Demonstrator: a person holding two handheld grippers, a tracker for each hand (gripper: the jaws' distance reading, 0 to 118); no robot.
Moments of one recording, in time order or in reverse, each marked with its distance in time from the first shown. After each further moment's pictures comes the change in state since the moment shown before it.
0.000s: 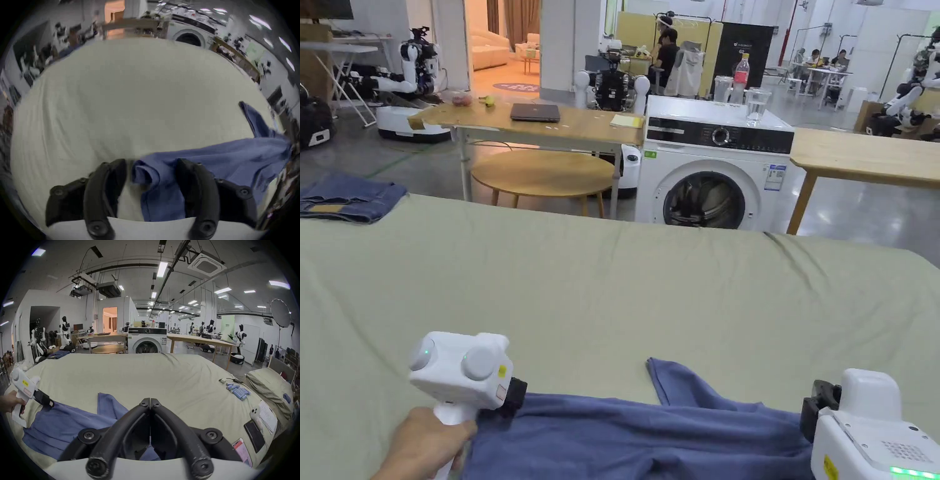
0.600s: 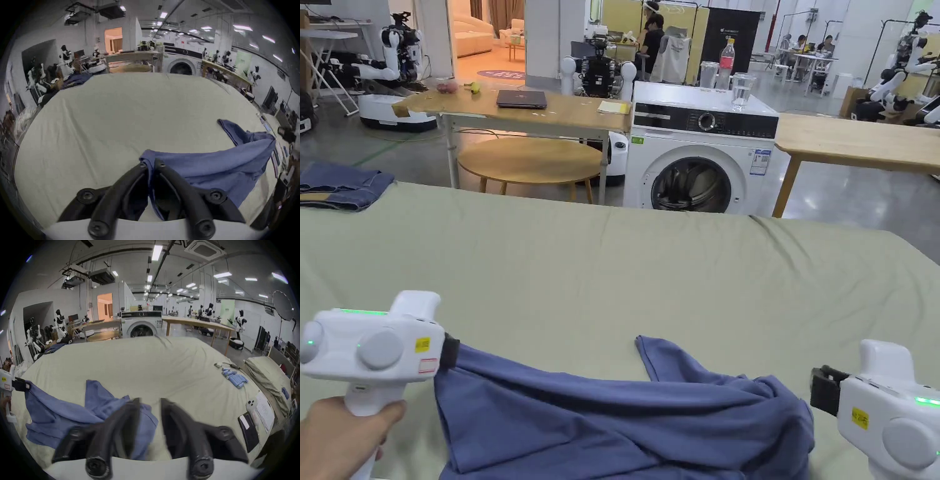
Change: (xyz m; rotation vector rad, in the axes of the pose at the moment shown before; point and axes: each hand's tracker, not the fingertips) left arm -0.050 -0.043 0.115 0.242 -0.018 0.105; right arm 0.056 0.008 -0.015 -0.240 -0.002 -0.043
